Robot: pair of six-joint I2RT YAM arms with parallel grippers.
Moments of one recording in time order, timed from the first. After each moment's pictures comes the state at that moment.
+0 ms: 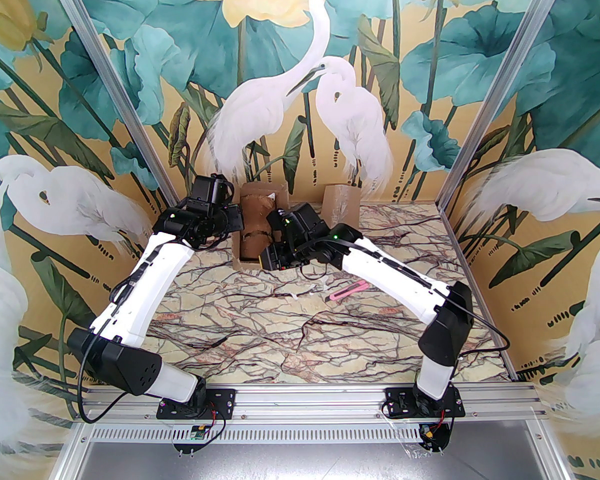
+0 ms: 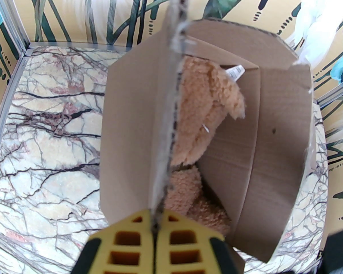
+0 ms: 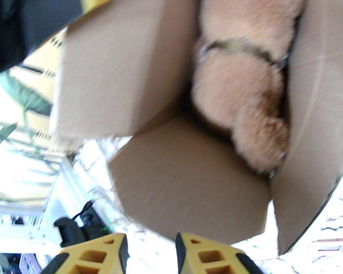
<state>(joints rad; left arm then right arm) -0.31 1.50 1.68 -0.91 -0.14 -0.40 0.85 1.81 1.79 -0.73 -0.39 0.49</state>
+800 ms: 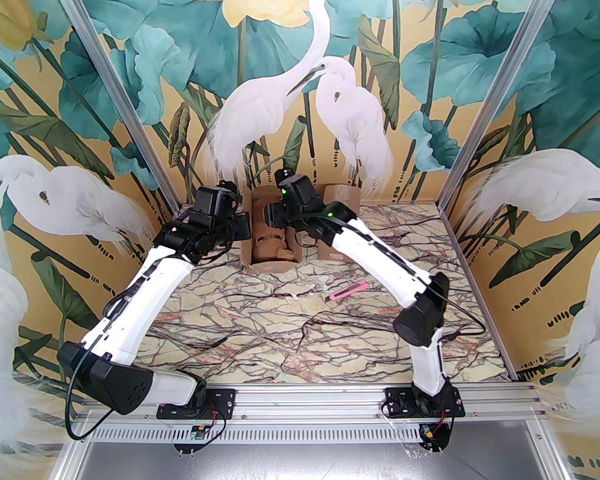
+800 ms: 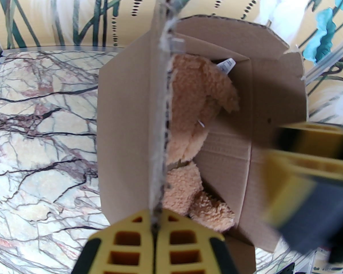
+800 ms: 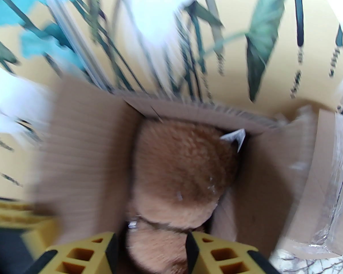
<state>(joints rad) -0.37 1.40 1.55 -0.83 -0.07 -0.39 0.79 2.06 2.17 -0.73 0.13 0.38</state>
